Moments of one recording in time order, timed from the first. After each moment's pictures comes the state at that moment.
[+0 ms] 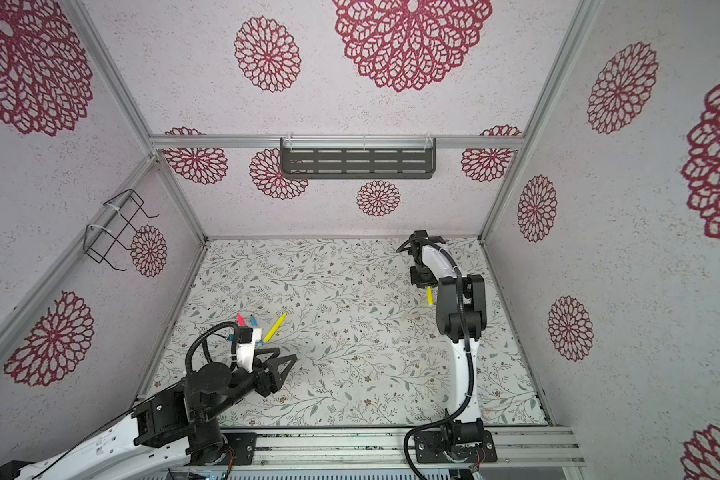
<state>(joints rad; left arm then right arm) -1.07 0.43 0.48 -0.38 -0.31 -0.65 0.15 2.30 1.96 -1.06 0.30 0.14</state>
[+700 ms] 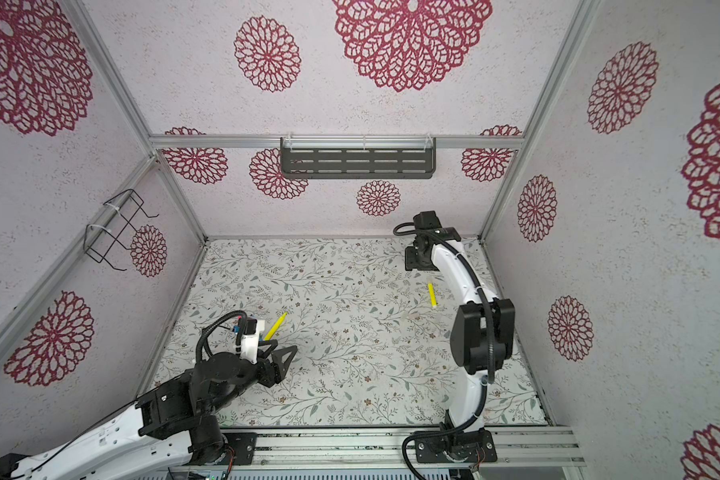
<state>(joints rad) -1.00 0.64 0.61 -0.45 -0.37 -0.61 0.19 1.84 1.73 -0.93 0.08 0.18</state>
